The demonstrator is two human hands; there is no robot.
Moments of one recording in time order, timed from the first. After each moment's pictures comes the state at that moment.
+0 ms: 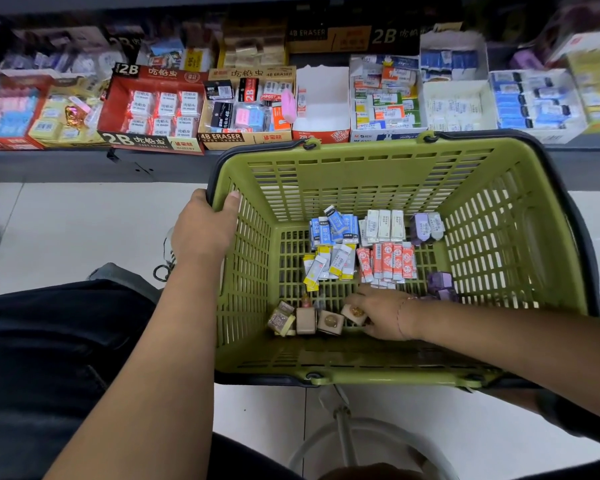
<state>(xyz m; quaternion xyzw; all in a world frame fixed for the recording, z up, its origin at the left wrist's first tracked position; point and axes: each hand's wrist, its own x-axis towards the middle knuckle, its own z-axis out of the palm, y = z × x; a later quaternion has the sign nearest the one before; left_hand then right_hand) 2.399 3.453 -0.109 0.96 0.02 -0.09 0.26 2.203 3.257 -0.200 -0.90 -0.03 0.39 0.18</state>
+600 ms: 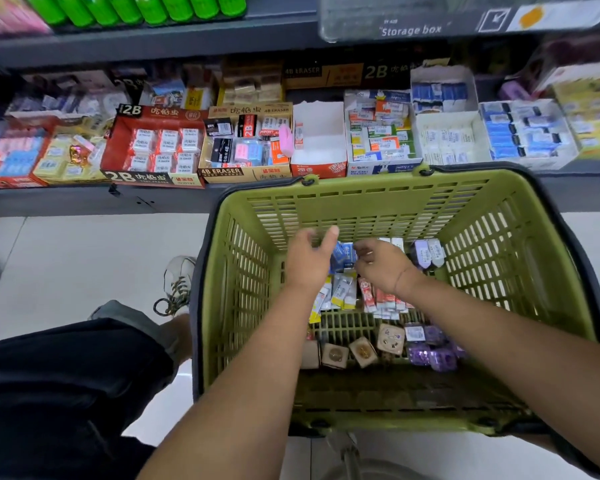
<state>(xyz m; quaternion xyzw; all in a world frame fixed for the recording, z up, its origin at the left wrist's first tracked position) 2.349 3.347 -0.154 0.86 -0.03 -0.27 0.44 2.281 3.223 -0.182 -0.84 0.28 0.14 0.44</state>
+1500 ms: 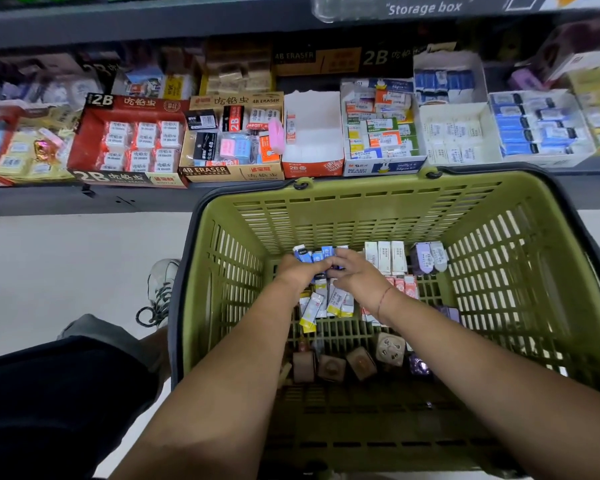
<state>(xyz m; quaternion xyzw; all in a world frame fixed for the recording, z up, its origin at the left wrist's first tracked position) 2.383 3.343 -0.235 0.79 0.12 -0.42 0.44 2.297 3.246 -0.208 -0.63 0.34 0.15 0.69</state>
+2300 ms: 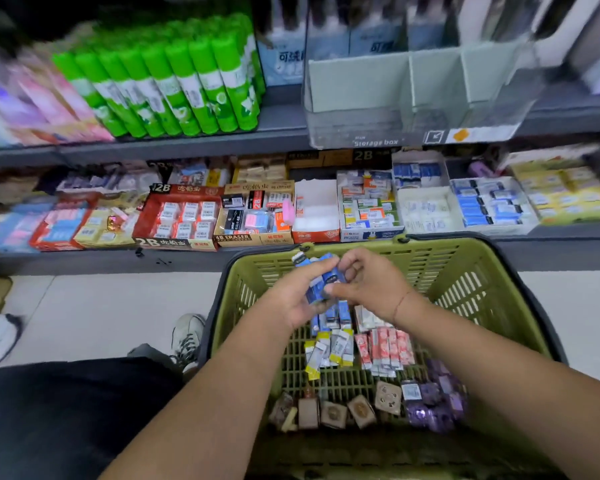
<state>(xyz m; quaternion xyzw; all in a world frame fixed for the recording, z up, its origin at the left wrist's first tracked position) 2.376 3.346 -0.081 0.56 0.12 -0.53 0.63 2.292 3.231 -0.069 -0.78 0.22 0.02 0.58</state>
